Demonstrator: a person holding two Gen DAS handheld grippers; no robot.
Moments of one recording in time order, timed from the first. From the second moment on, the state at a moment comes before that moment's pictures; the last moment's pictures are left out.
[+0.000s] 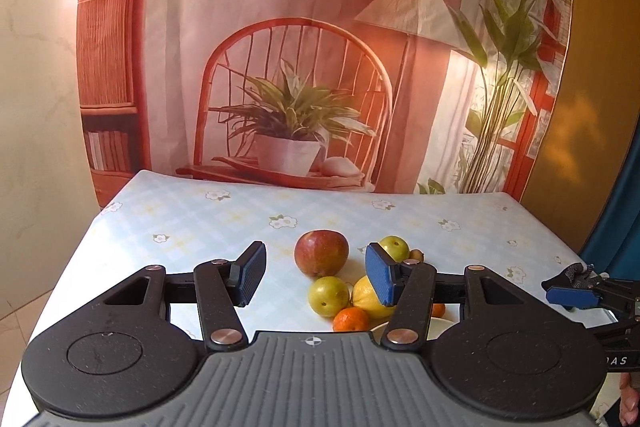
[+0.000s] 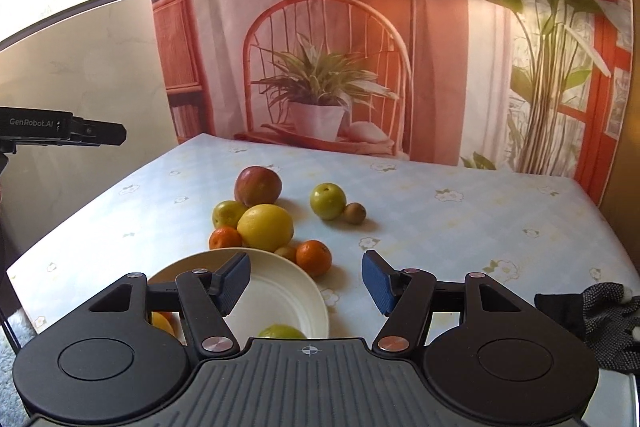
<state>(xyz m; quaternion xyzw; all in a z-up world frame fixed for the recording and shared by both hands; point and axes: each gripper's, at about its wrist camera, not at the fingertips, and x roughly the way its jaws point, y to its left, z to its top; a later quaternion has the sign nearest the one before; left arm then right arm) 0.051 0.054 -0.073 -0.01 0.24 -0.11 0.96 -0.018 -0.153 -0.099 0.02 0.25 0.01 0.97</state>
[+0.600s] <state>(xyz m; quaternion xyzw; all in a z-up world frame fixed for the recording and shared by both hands) 0.098 0.056 -0.075 -0.03 0.26 -0.06 0.96 0.054 -0.175 -0.094 0.05 0.24 -0.01 0.97</state>
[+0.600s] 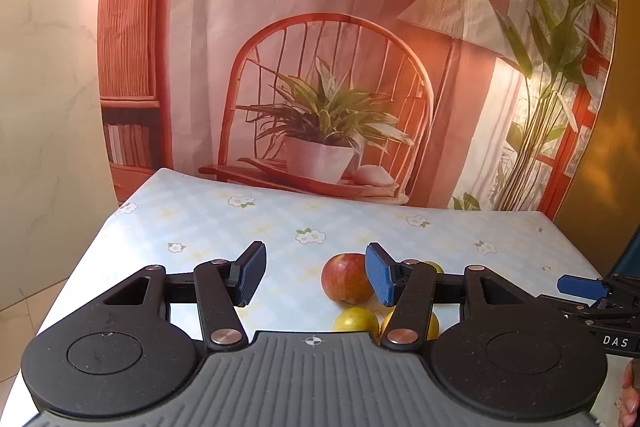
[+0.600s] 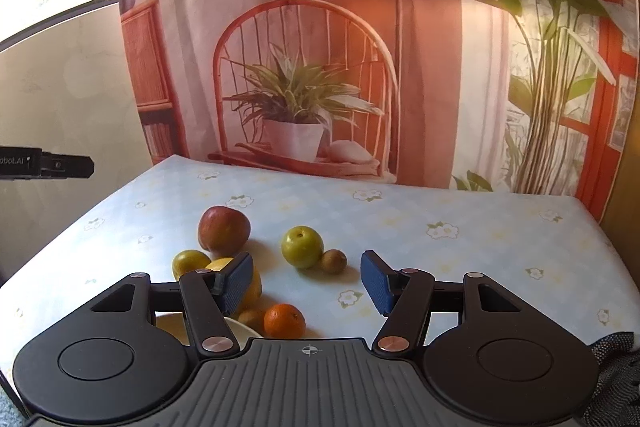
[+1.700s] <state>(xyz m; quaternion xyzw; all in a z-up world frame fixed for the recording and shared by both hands) 0.164 0.046 -0.136 -0.04 0.35 -0.17 0.92 0.162 -0.119 -0.134 -0.06 0.33 0.13 0.93</state>
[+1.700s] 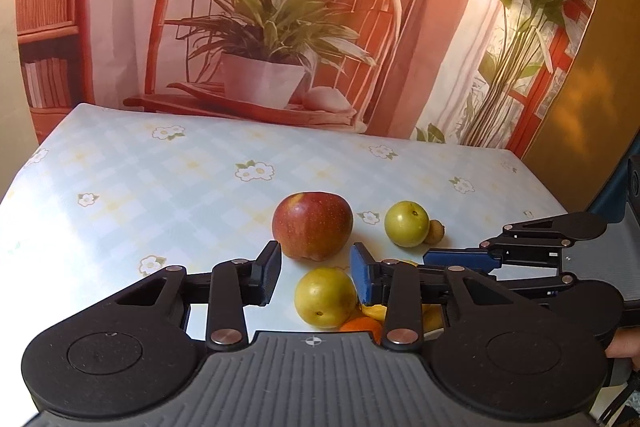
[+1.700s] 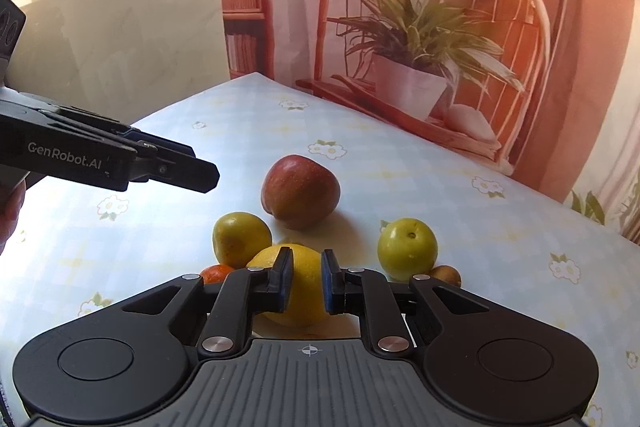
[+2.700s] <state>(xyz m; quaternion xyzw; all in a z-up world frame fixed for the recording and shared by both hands) 0.215 -0.014 -0.170 -0.12 0.41 -0.26 0.87 0.139 -0.179 -0.148 0.00 0.31 0.07 0.95</state>
